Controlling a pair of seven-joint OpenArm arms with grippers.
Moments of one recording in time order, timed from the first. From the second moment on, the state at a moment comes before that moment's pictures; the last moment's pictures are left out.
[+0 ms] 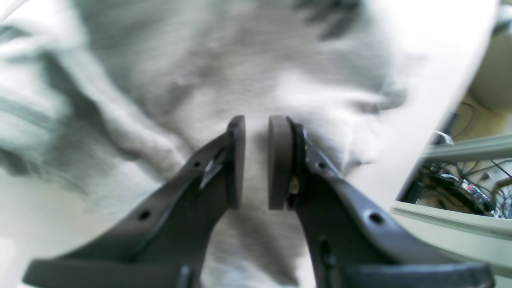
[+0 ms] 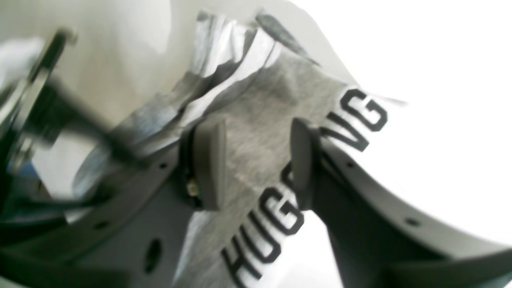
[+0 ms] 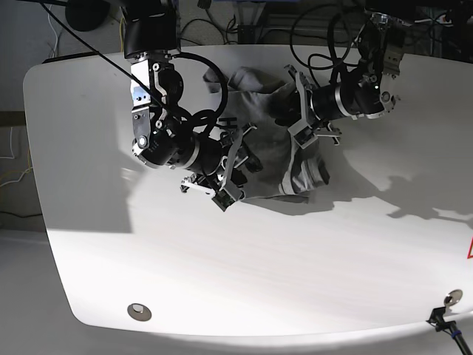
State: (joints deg) left arm 10.8 -15.8 8.6 103.9 -27.2 -41.7 50.7; right arm 5.9 -0.9 -6.7 99.6 24.6 32.0 -64.5
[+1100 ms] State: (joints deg) left arm -3.9 -21.6 10.1 82.2 -27.4 -42.2 48.6; right arm 0.1 9.0 -11.3 78.3 25.7 31.0 -30.9
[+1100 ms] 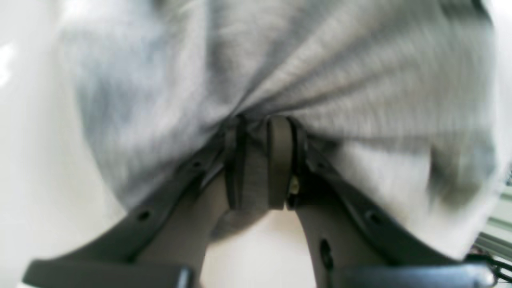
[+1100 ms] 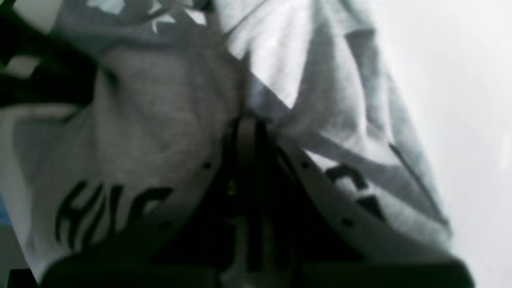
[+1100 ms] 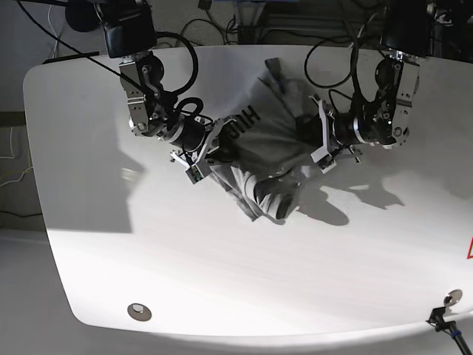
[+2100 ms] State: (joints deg) left arm 8.0 -21.8 9.9 93.7 -27.3 -41.9 46.1; right arm 4.5 8.9 -11.8 75.1 24.6 27.9 -30.5
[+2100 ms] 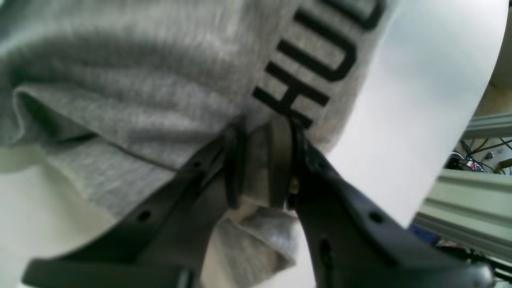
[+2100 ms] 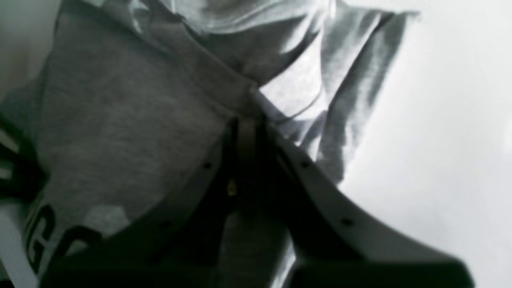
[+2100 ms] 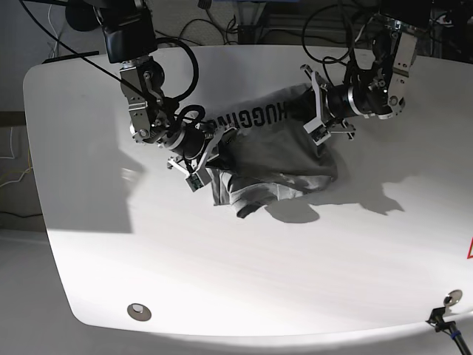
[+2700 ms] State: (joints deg) left arm 5.8 -23.3 7.1 94.0 -27.1 -41.8 43.5; right arm 1.5 11.5 -7.8 84.7 24.9 28.1 -33.7
